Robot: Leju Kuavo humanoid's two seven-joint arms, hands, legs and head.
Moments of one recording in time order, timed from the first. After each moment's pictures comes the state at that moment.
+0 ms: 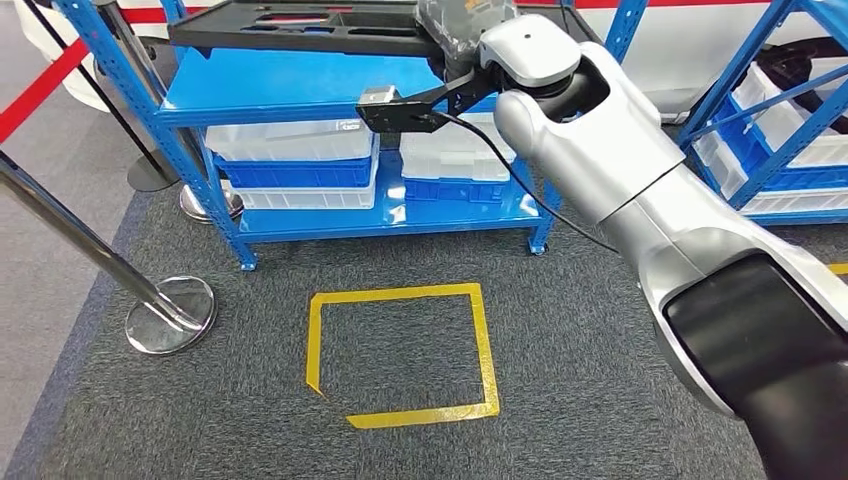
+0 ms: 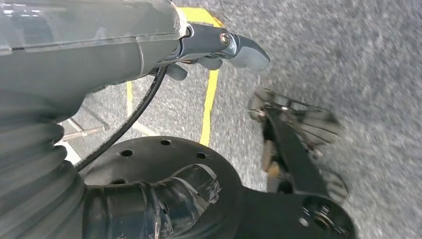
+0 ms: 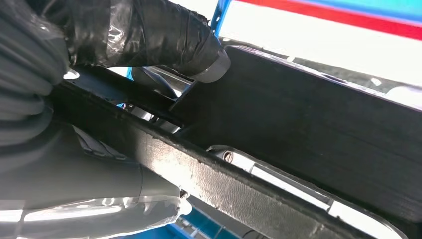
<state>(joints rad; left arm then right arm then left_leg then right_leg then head) -0.15 -0.26 1.35 -0.21 -1.06 0.06 -0.24 -1.48 0.08 0.71 -0.72 1.07 0.30 -0.06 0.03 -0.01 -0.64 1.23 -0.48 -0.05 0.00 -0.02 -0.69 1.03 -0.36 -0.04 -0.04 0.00</state>
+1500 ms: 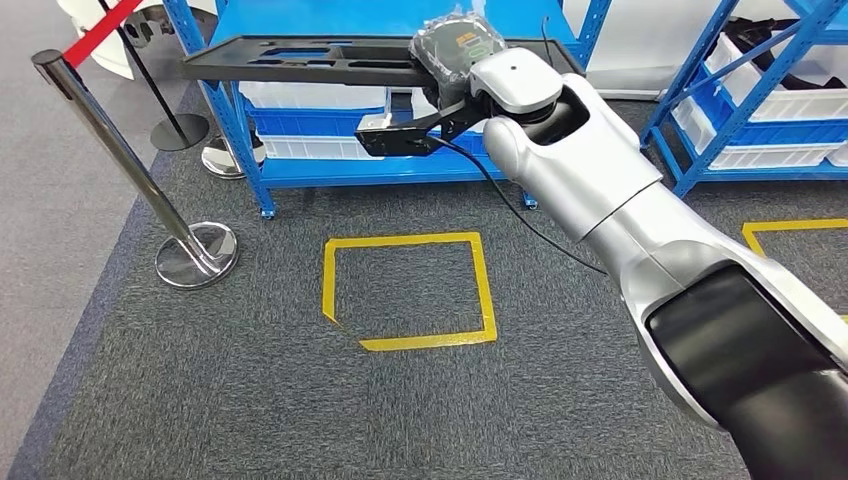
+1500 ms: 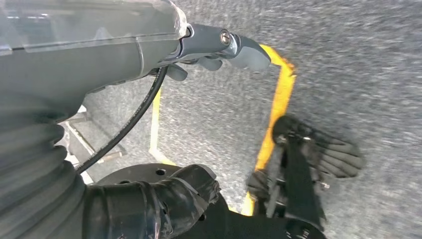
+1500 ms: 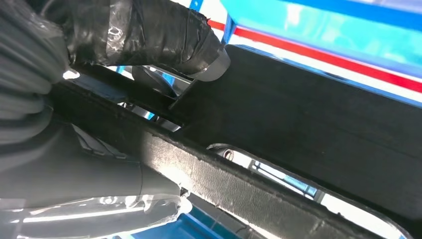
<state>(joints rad) -0.15 -0.25 1.35 -0.21 -1.07 0.09 -0.22 -1.44 0.10 0.73 -0.64 1.07 0.27 -0.08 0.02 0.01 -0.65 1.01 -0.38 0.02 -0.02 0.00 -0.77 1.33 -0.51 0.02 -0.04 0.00</state>
